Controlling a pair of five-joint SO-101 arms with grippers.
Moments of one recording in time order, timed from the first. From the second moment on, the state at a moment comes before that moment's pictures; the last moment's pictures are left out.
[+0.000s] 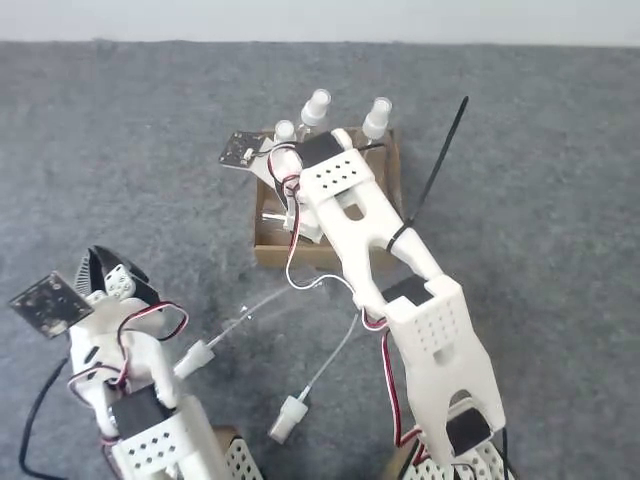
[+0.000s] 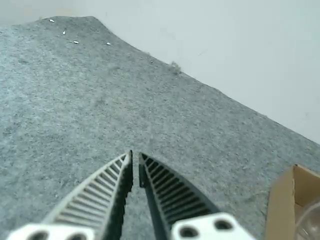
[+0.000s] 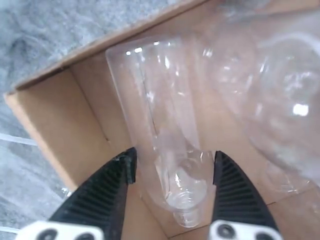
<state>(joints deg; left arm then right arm) -32.1 -103.3 97.3 37.6 20.4 -33.8 45.2 -38.8 86.4 36.2</state>
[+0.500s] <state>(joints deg) -32.1 -103.3 97.3 37.6 20.4 -33.7 43.2 -37.7 86.1 36.0</state>
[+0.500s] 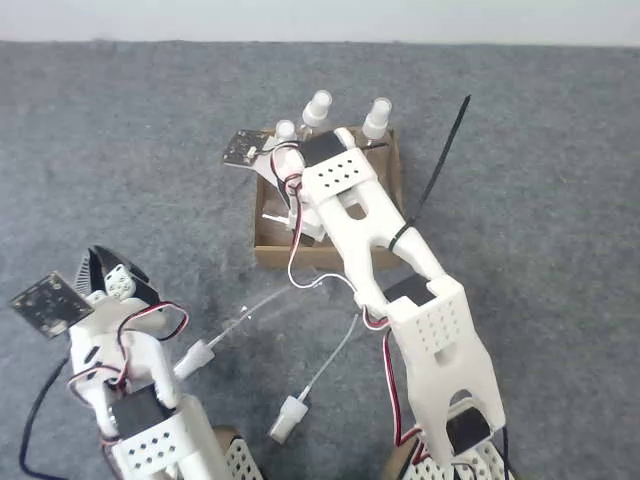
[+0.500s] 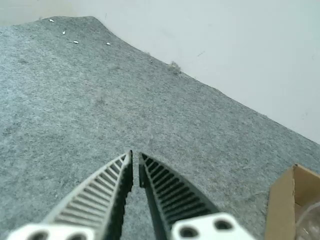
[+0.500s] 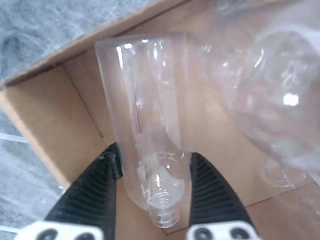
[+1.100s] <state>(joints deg) -32.1 -103.3 97.3 37.6 20.4 -33.9 30.6 -37.5 89.3 36.1</state>
